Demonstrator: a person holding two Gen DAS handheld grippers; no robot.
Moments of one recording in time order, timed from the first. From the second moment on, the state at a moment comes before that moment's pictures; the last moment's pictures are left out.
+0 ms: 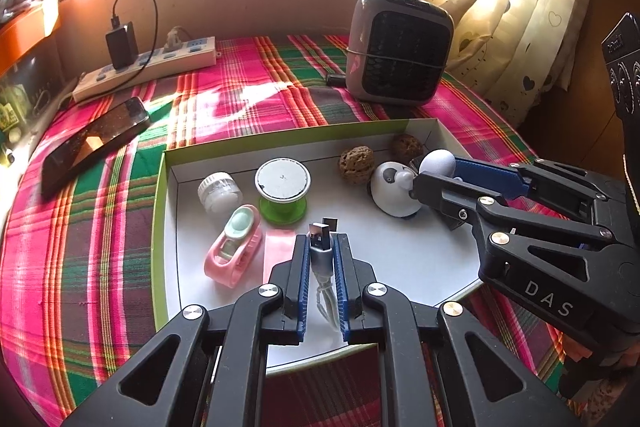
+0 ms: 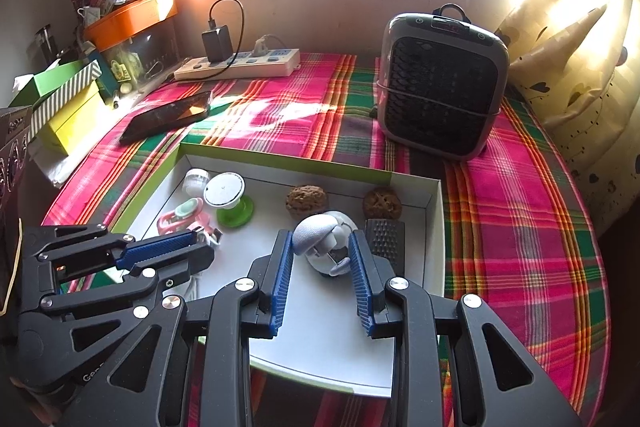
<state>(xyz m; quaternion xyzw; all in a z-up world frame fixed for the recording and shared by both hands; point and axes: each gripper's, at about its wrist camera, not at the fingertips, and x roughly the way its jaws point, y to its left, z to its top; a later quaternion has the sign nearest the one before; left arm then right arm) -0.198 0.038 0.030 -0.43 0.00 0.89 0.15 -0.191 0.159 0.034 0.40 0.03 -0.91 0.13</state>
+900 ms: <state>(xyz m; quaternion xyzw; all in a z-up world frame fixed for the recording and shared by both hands) -0.211 0.032 0.023 -0.43 0.01 0.89 0.13 -0.211 0.134 0.018 0.42 0.06 -0.89 0.17</state>
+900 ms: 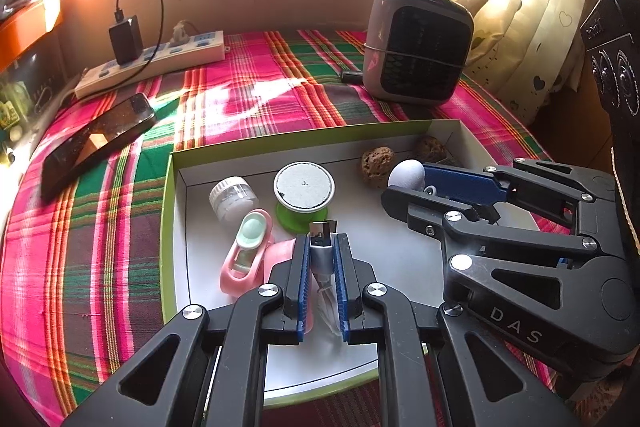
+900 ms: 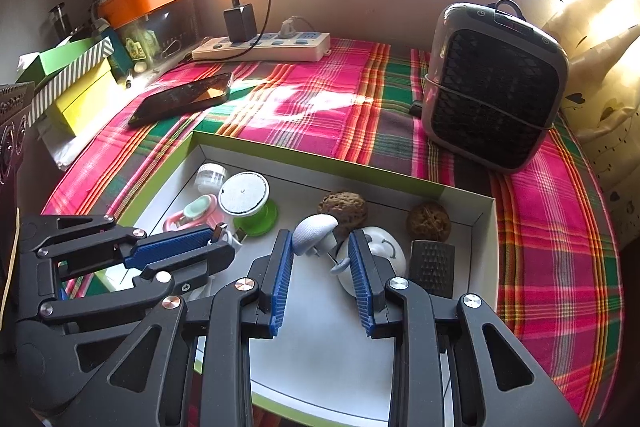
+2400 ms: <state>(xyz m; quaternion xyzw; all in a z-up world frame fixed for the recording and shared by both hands) -0.209 0.030 0.018 -0.45 0.00 0.88 0.14 -0.225 0.117 0.004 0.44 0.14 -0.86 0.20</state>
